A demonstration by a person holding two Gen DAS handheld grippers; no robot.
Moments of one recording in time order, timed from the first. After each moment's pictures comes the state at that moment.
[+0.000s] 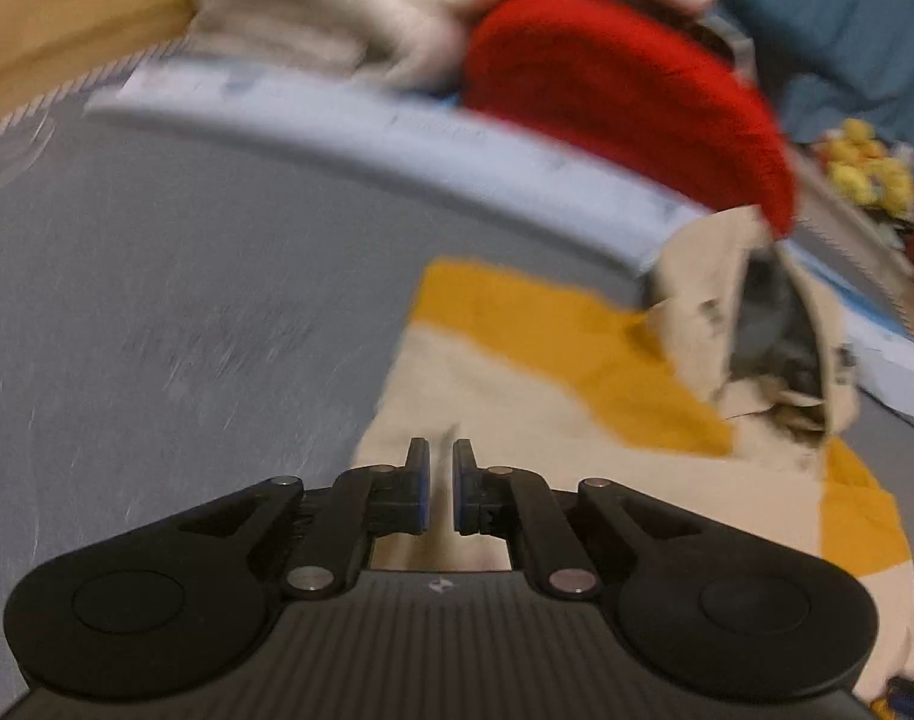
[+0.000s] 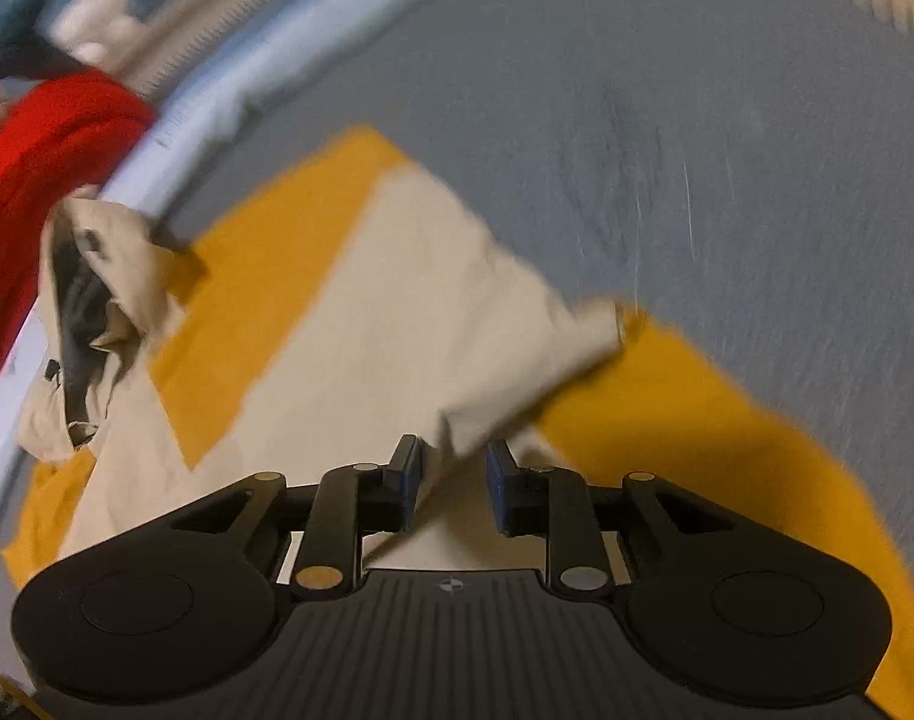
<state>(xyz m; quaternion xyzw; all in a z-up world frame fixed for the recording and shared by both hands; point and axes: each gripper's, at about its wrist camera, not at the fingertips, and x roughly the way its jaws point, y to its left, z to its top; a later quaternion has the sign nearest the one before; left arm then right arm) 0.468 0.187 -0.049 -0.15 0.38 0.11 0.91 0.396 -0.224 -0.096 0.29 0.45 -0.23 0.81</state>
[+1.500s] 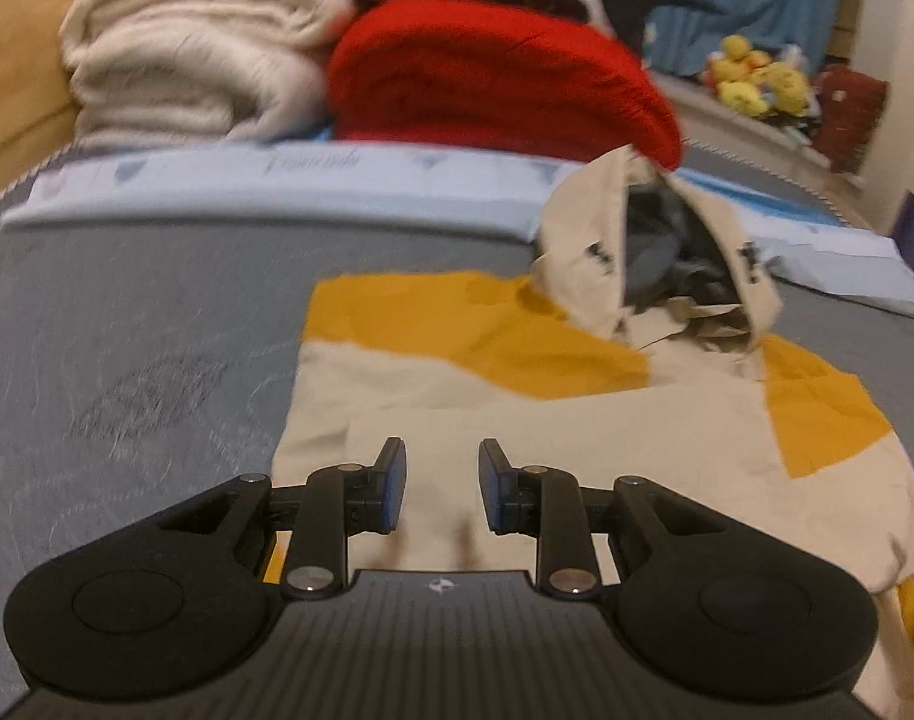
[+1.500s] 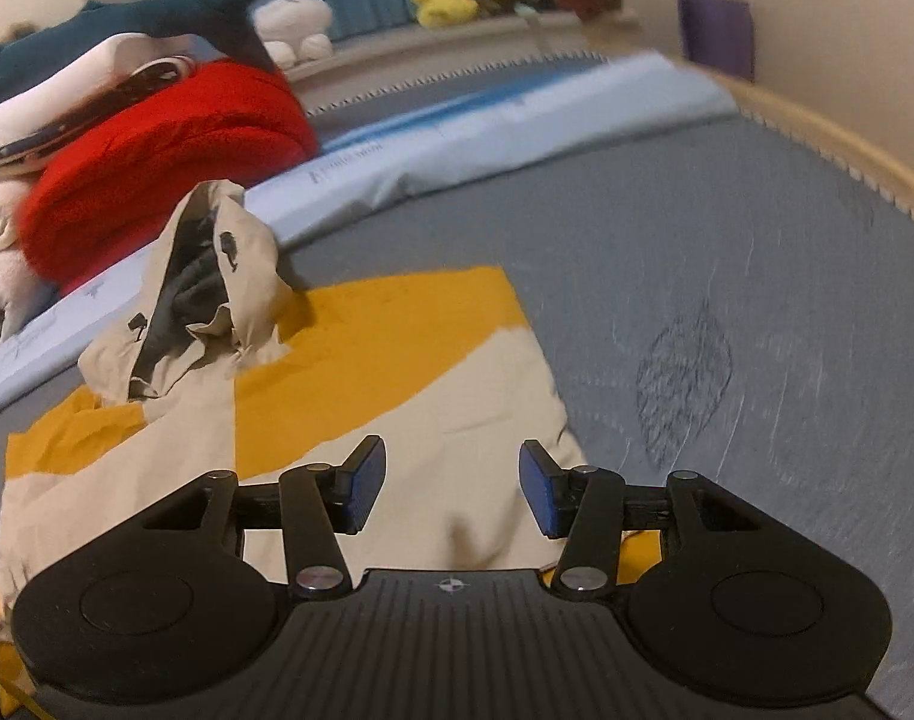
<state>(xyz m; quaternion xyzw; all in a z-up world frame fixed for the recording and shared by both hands) 0.454 0.133 -0.041 -0.04 0.37 0.03 0.93 0.394 -0.235 -0.059 0.14 0.38 -0.12 0.91</state>
